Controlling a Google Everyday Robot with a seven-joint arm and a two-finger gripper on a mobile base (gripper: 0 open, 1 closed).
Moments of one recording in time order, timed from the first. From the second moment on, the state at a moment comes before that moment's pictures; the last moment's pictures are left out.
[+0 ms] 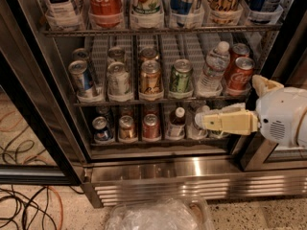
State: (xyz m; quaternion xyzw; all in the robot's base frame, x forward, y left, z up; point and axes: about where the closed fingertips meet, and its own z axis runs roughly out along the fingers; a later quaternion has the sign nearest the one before) arm 0.456 -0.160 0.933 -0.27 0.77 0.15 0.55
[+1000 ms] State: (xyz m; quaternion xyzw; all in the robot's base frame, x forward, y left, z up) arm 0.445 -0.081 0.934 -0.33 0.73 0.18 0.57
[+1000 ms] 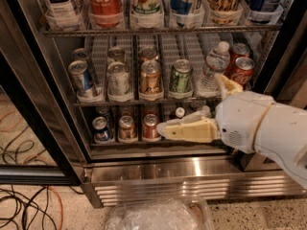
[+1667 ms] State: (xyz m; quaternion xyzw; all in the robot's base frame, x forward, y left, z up) arm 0.432 -0.049 0.947 -0.28 0.68 0.20 0.64
